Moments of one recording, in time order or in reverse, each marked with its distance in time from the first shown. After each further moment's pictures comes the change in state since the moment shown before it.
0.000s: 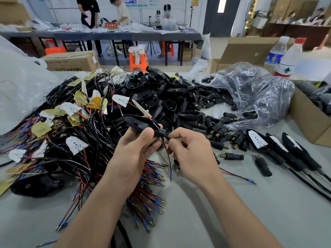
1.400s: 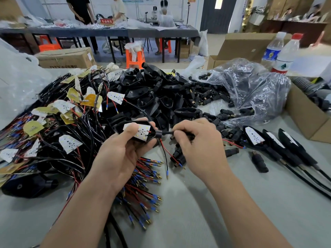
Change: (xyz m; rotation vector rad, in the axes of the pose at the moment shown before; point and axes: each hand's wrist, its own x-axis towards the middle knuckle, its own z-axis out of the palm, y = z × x) left_hand -0.002 0.016 -0.002 -0.075 0.088 -0.118; right_hand 0.004 0.006 -0.018 -0.331 0.222 -0.285
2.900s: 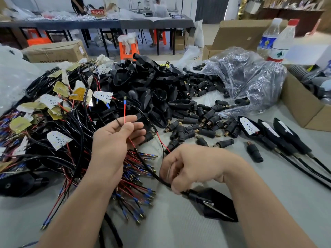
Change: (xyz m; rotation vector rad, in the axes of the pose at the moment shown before) left_hand 0.012 -0.016 -0.003 0.323 0.209 0.181; right_hand -0.002 0.018 -0.019 0.249 -1.166 0.363
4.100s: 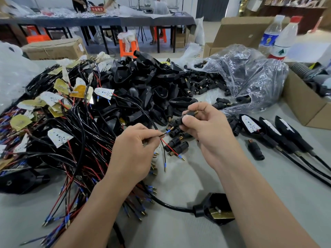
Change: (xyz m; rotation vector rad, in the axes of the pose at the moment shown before) left_hand -0.014 -0.019 0.008 0.805 -0.184 0.421; right_hand 0.017 -0.004 -0.010 0.901 0.922 -0.337
